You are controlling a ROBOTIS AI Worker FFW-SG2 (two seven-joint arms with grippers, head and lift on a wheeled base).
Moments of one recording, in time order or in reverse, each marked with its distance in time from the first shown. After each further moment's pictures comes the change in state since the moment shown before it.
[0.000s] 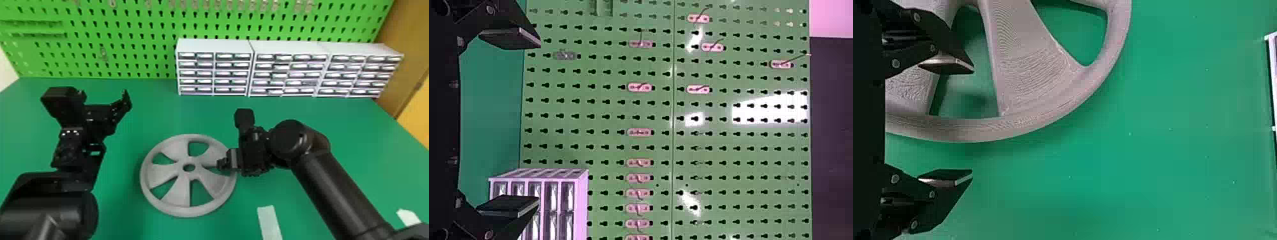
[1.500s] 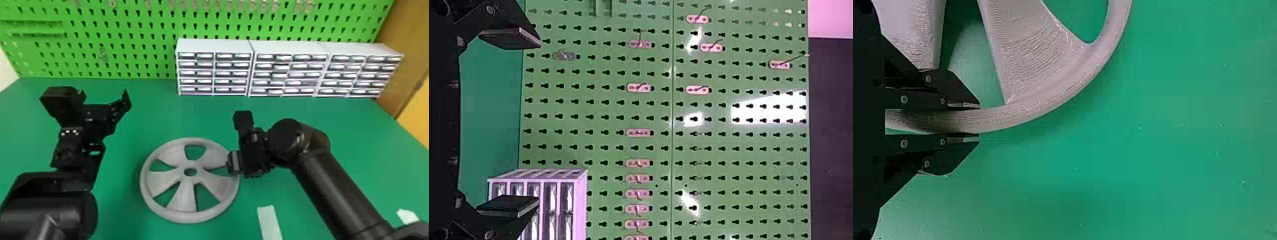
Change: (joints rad) left arm 0.000 0.001 0.002 0.000 0.000 -0.002 0.000; right arm -0.008 0.007 0.001 0.004 0.049 0.051 -0.001
